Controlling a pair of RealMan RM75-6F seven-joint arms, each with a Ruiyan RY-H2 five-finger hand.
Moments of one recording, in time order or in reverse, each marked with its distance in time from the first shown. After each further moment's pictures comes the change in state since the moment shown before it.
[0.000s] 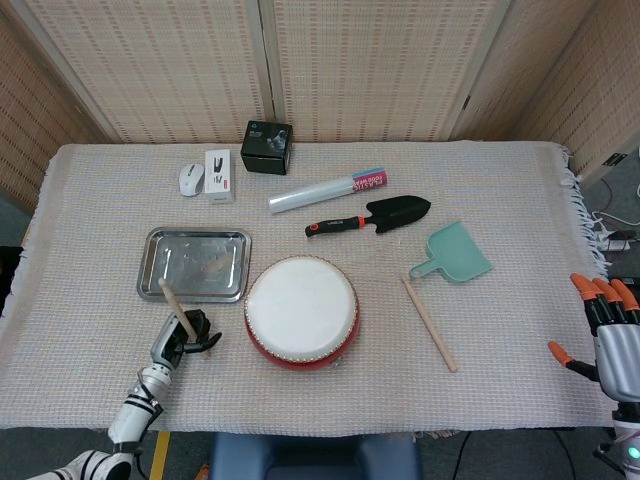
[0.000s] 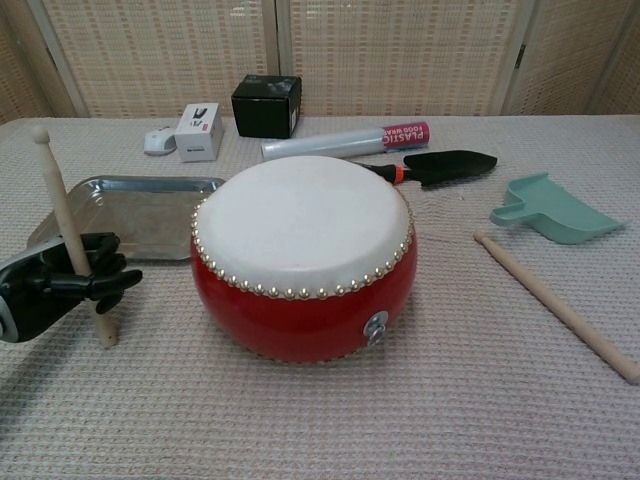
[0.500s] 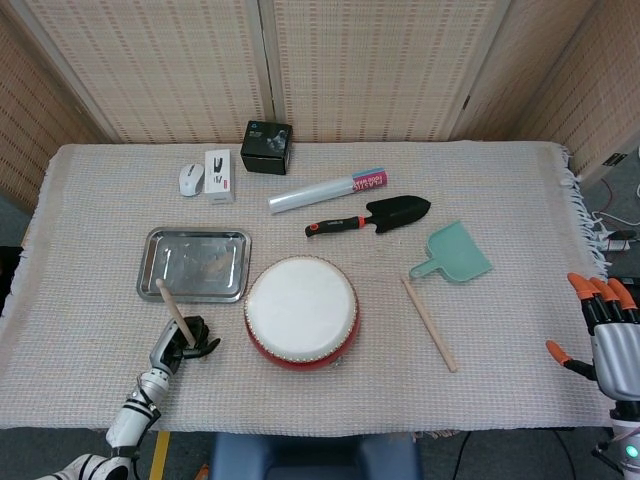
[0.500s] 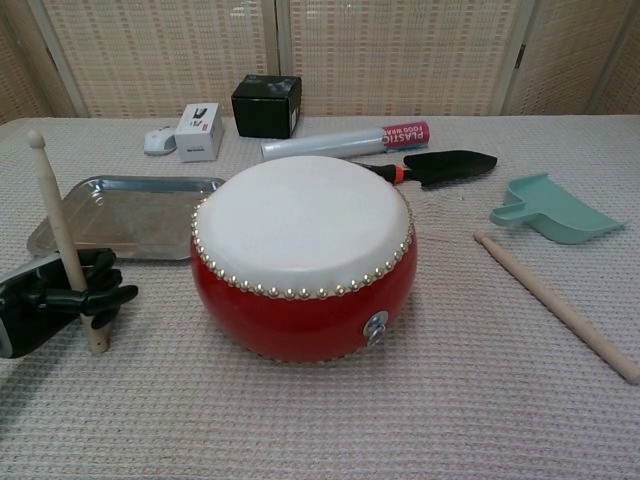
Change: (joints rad) left arm 0.009 -0.011 0.025 0.037 0.020 -0.012 -0.045; right arm 0.004 0.001 0.001 -0.008 0.000 -0.005 -0.009
